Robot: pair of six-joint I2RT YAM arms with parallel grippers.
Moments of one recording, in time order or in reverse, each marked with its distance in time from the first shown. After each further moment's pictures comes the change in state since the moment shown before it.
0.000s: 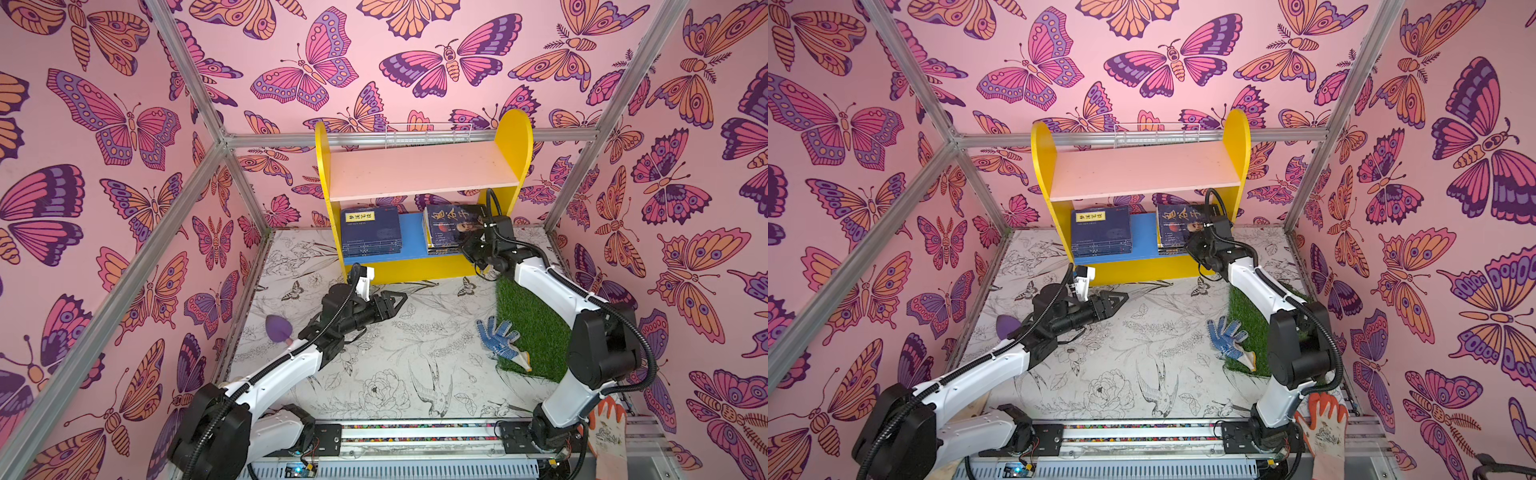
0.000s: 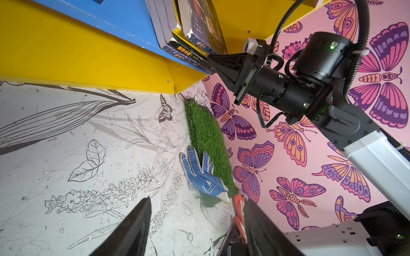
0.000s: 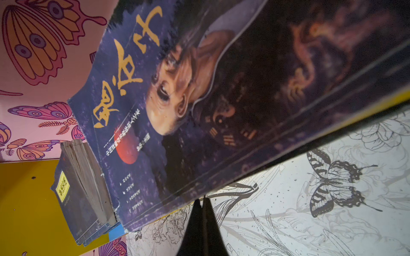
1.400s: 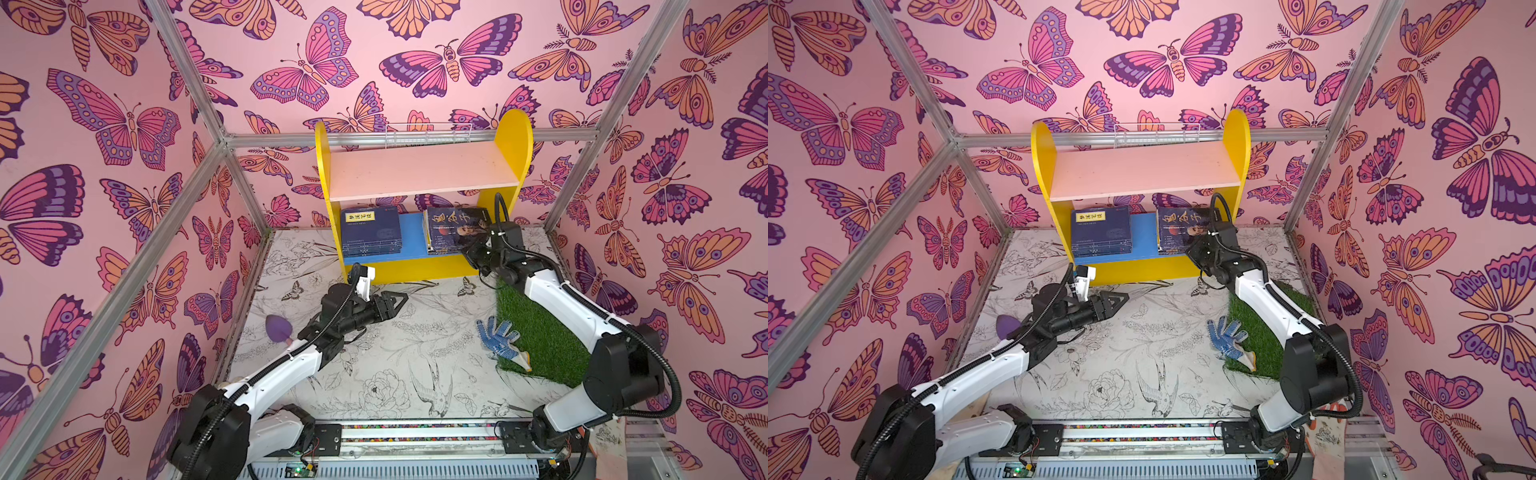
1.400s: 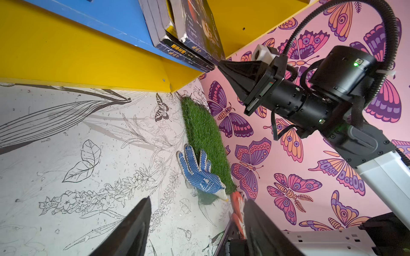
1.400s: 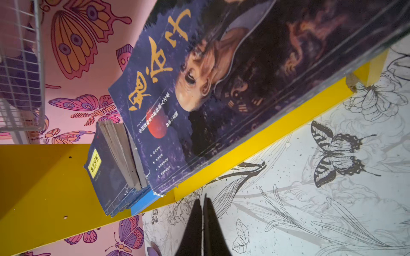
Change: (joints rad) left arm 0.000 -0.006 0.001 0.001 0.018 0.006; right arm 0.024 -0.152 -0.123 0.019 -0.013 0.055
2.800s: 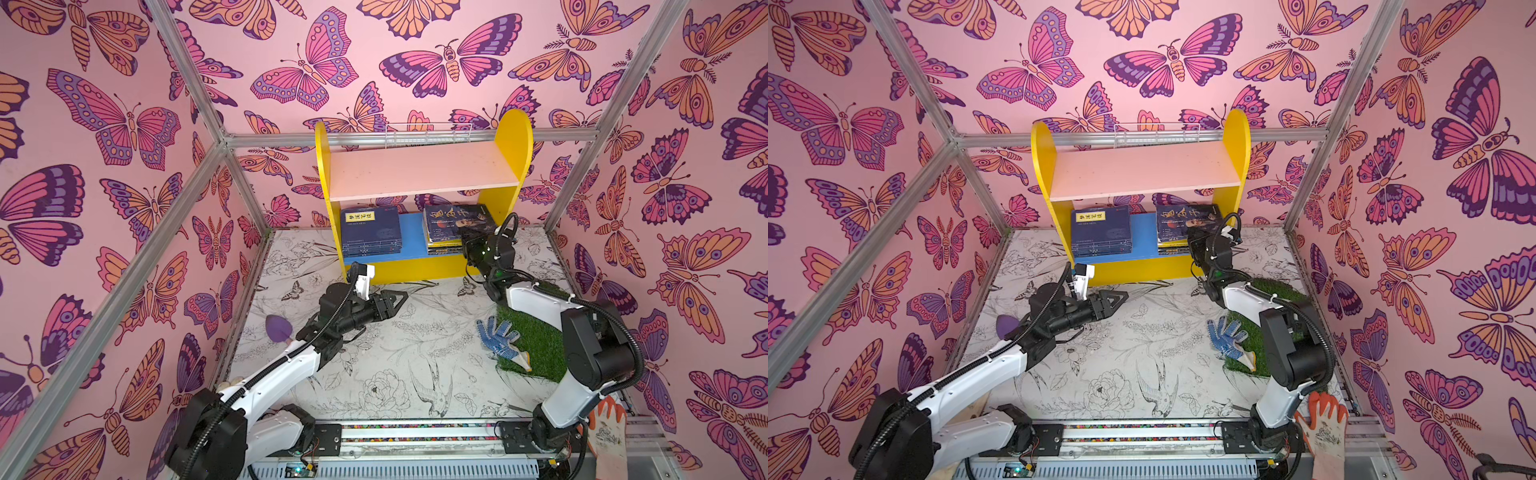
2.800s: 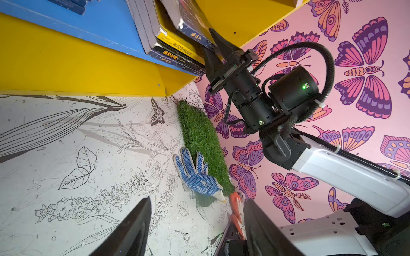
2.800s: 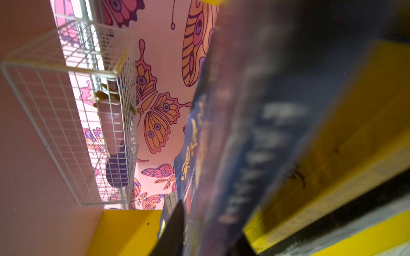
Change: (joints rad) left arm 0.000 -0.020 0.009 0.000 0.005 0.014; right arm 0.008 0.150 -0.211 0.835 0.175 0.322
